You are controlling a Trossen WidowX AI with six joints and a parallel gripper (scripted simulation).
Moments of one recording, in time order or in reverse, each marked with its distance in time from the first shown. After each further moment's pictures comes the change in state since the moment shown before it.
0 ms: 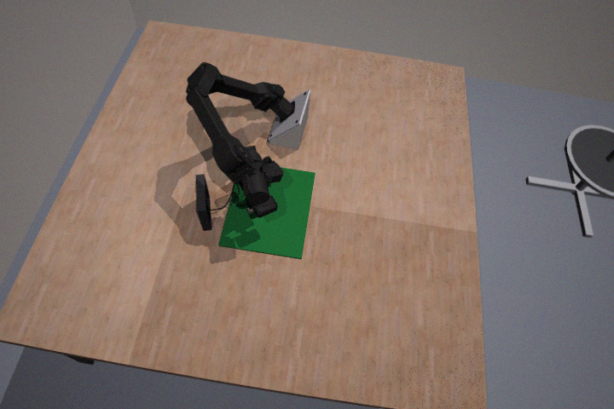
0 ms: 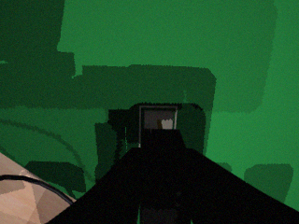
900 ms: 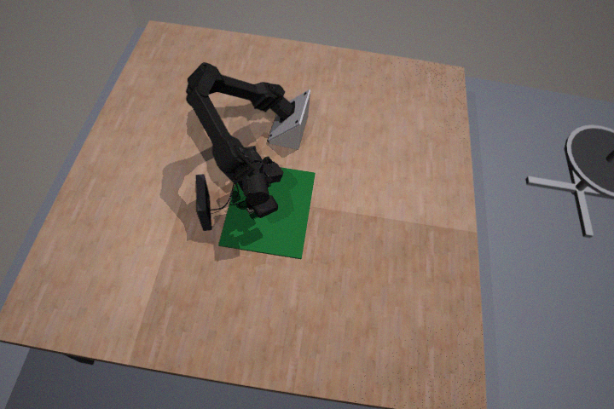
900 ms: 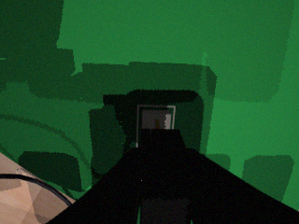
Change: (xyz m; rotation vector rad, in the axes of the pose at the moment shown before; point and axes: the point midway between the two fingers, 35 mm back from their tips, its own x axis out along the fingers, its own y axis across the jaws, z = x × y) arm 0.001 -0.001 0.000 -0.017 0.002 -0.003
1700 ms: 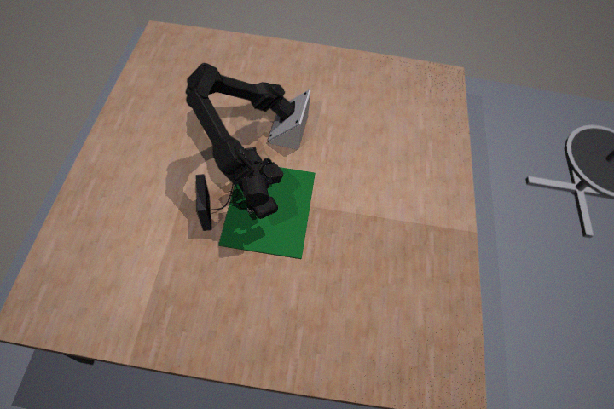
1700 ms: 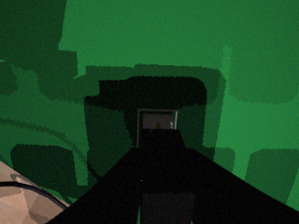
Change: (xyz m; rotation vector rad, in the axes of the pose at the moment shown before) arm 0.006 0.000 0.000 0.001 0.000 0.000
